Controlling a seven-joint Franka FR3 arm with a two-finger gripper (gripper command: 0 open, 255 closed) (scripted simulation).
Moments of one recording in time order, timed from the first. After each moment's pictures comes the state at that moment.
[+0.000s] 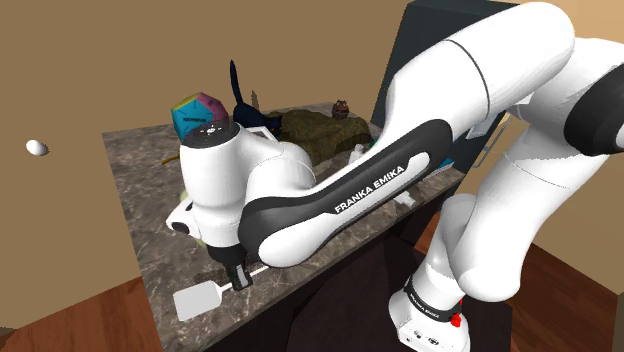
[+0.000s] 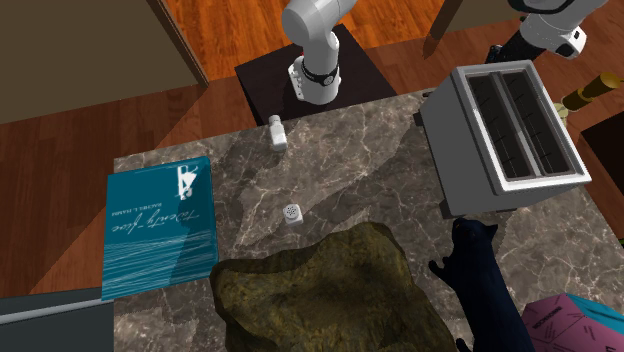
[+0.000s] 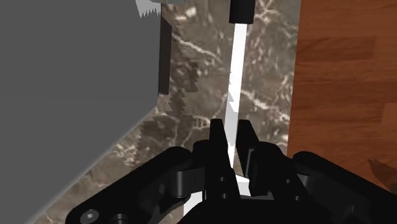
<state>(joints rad) 0.37 -0.05 0.42 -2.29 0.00 2.19 -0.46</state>
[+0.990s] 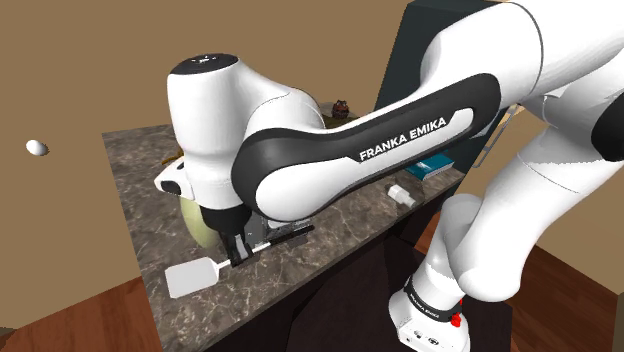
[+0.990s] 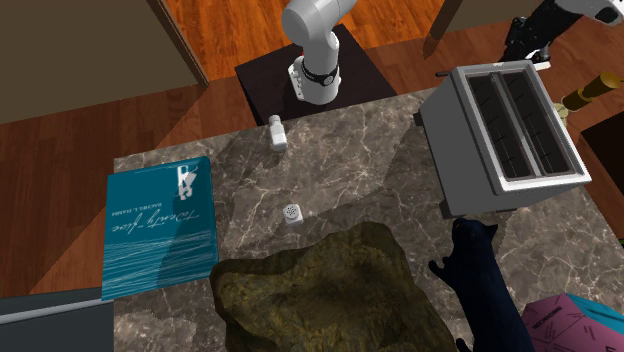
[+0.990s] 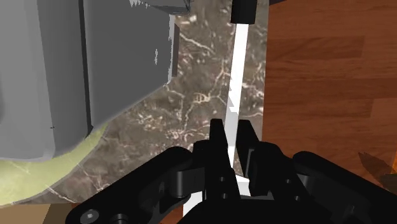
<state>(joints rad) 0.37 -0.15 0.40 -2.18 0.04 1.98 -0.50</state>
